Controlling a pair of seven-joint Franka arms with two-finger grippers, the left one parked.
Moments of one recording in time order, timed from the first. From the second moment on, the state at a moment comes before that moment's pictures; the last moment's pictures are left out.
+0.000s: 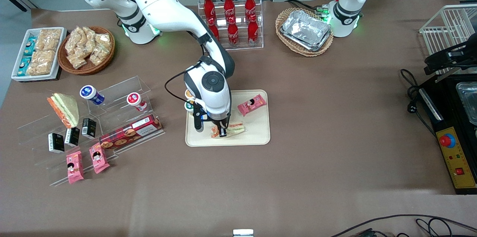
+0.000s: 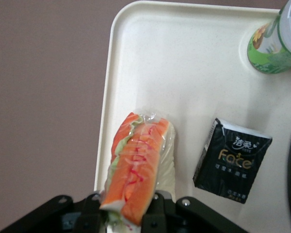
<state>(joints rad) 0.90 0.71 -0.28 -1.58 0.09 2.39 2.10</state>
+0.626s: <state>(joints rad) 0.87 0.73 -0.28 -1.59 0.08 2.42 2.09</state>
